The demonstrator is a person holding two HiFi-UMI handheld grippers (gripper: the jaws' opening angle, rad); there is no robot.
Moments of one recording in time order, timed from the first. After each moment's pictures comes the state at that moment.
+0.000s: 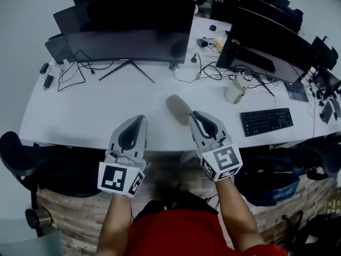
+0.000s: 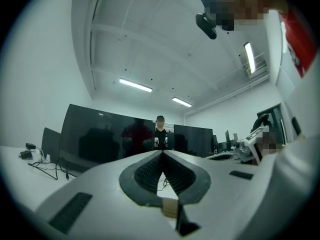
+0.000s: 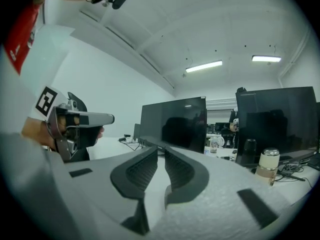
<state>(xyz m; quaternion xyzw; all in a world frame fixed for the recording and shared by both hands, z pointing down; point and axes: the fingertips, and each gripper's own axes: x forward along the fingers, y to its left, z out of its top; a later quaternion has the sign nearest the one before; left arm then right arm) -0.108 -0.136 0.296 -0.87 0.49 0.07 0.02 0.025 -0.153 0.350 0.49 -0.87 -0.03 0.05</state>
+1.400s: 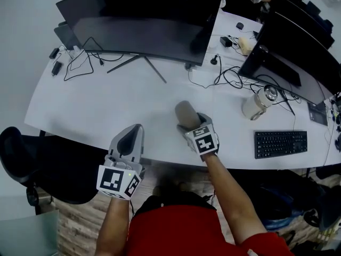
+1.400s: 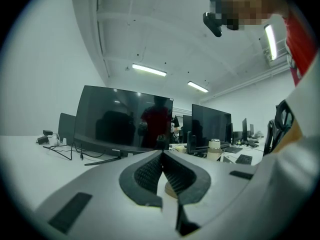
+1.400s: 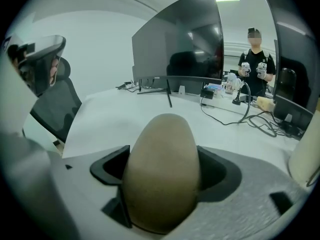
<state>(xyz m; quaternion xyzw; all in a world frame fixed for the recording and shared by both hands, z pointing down) -0.121 -0.196 0.372 -0.83 0.56 0.00 -0.05 0.017 -0.284 0.595 0.40 -0.85 0.15 0.31</state>
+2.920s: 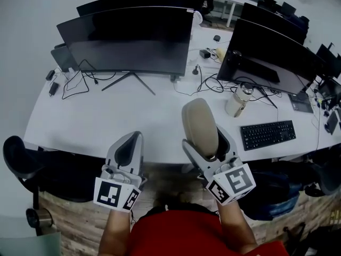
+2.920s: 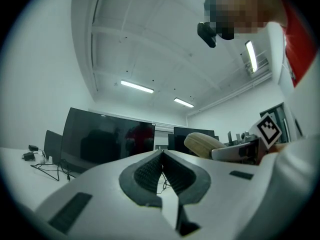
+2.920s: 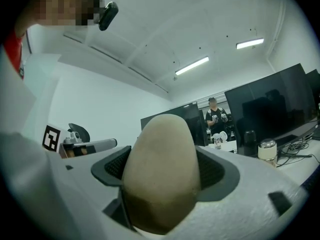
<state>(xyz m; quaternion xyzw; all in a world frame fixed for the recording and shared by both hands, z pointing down) -0.095 -0.127 0.281 -0.86 0.50 0.07 0.03 0.053 -0.131 0.302 0.47 -0.88 0.04 -0.03</state>
